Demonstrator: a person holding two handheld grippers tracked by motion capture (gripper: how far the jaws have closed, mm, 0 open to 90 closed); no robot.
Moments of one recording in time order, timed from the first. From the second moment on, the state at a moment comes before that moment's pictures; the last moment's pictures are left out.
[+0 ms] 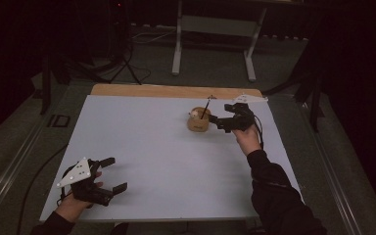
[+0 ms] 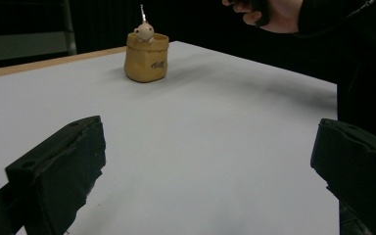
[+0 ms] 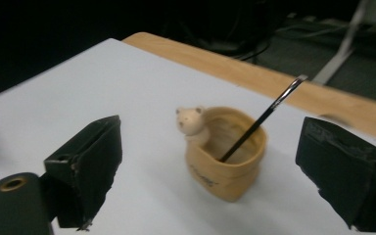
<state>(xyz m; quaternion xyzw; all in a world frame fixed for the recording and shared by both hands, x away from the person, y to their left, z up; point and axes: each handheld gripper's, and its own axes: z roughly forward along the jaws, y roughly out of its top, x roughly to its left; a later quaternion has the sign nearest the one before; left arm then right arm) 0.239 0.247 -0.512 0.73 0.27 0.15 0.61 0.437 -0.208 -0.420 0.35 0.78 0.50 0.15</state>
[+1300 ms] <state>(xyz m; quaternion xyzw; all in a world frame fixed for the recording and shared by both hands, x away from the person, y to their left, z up) 0.240 0.244 -0.509 0.73 0.27 0.15 0.61 0.361 -0.243 -0.441 0.28 0.77 0.56 0.13</state>
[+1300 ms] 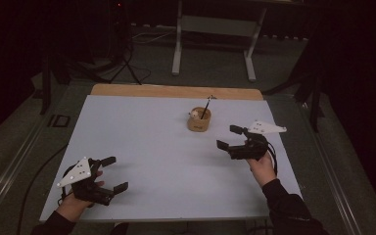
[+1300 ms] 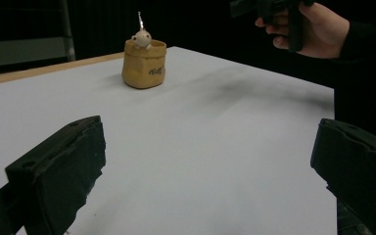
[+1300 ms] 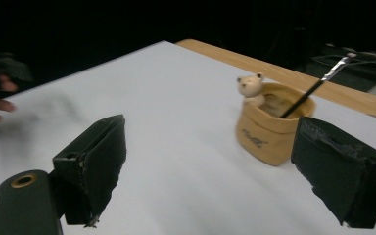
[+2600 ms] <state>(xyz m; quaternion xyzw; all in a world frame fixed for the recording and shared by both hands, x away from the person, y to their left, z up) 0.241 0.247 -0.511 0.73 0.27 0.15 0.61 0.303 -0.270 -0.504 0.23 0.83 0.51 0.09</state>
